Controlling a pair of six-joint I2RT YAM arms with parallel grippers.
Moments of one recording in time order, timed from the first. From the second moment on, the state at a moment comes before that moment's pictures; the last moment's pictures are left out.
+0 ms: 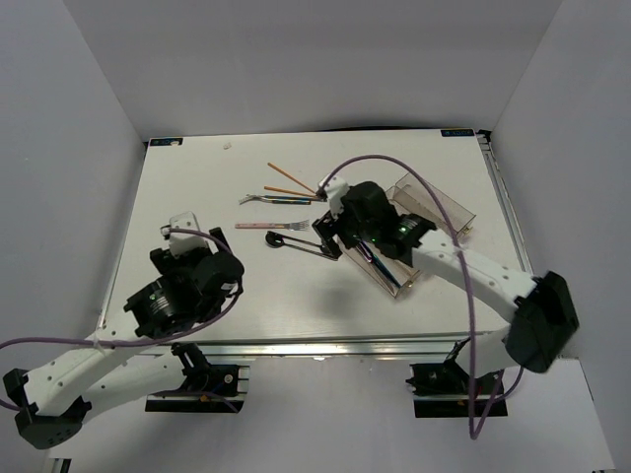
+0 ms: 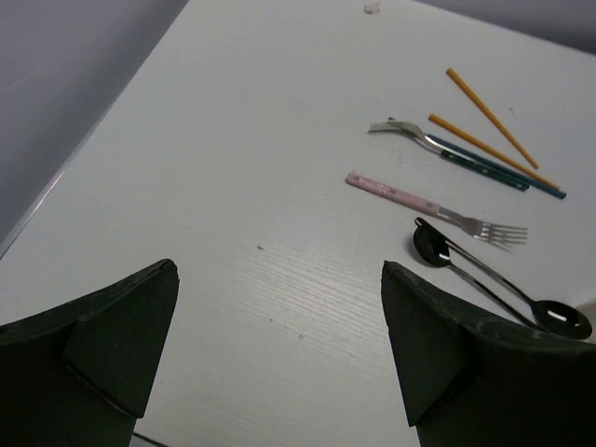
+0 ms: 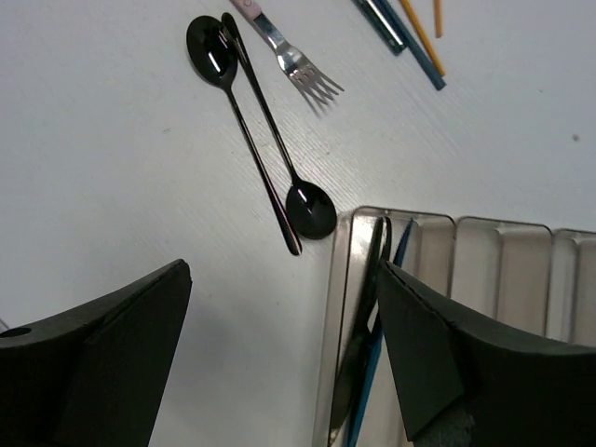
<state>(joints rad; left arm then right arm) -0.95 0.78 0.90 -0.94 -1.17 -0.81 0.82 1.38 1.13 -0.35 0.01 -0.13</state>
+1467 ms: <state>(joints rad) -0.95 0.69 0.89 -0.93 -1.23 -0.82 0.84 2.20 1.66 -0.47 -0.24 -0.30</state>
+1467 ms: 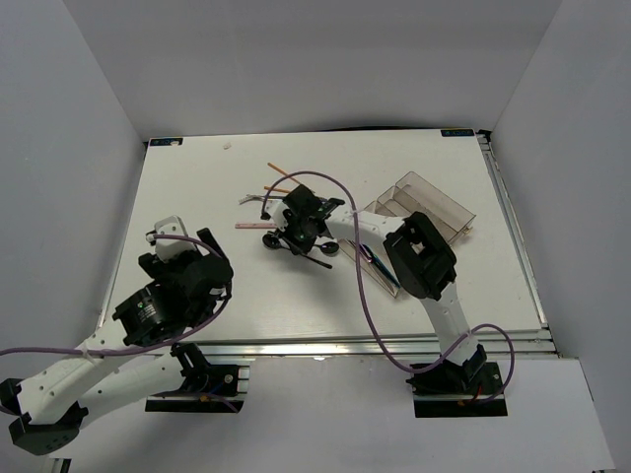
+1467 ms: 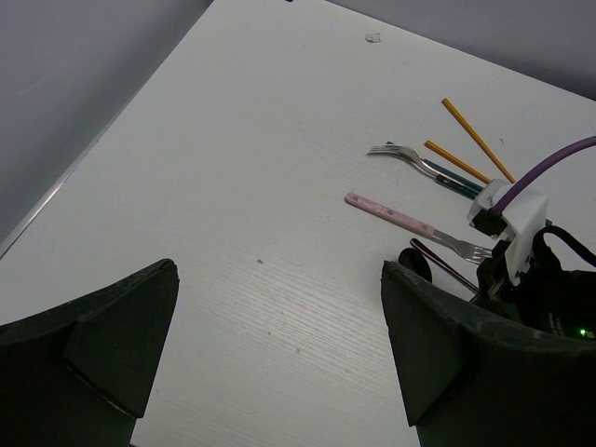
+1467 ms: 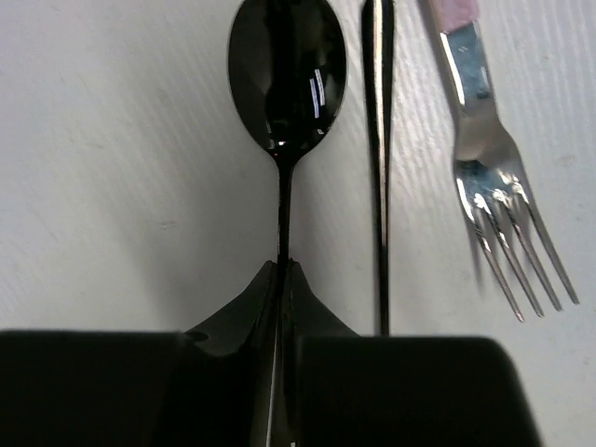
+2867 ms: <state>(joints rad) -0.95 0.64 0.88 -0.90 -1.21 -0.78 0.42 1.64 1.17 -0.50 0.06 -0.43</state>
